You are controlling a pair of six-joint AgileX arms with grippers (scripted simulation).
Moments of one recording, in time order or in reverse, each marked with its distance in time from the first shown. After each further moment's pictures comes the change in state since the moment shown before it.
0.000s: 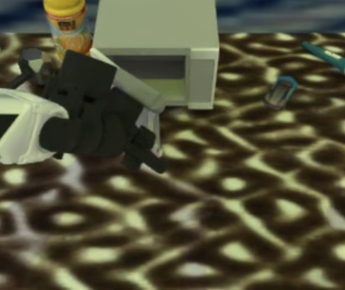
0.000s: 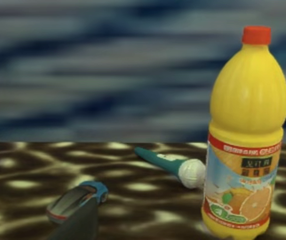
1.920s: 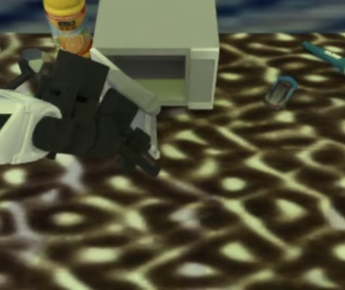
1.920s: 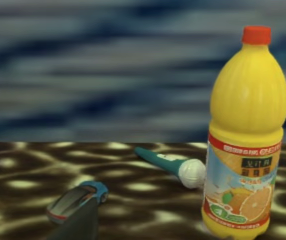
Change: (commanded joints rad) left arm 0.022 -0.012 -0.011 -0.011 0.038 0.048; right arm 0.000 0.000 0.000 0.000 0.000 0.000
